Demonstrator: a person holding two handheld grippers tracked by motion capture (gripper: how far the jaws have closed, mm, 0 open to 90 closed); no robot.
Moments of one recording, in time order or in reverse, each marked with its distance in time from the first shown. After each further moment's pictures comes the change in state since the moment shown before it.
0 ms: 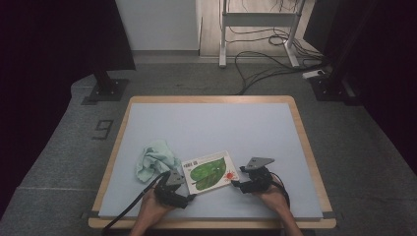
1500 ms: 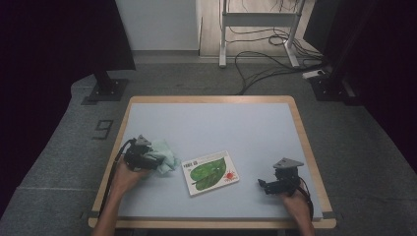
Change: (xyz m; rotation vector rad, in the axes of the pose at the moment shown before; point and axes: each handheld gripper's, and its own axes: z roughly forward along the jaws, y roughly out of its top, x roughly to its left) left arm 0.133 0.001 -0.040 0.055 0.203 -0.205; right arm -0.038 -0.047 -0.053 0.060 -0.287 0.192
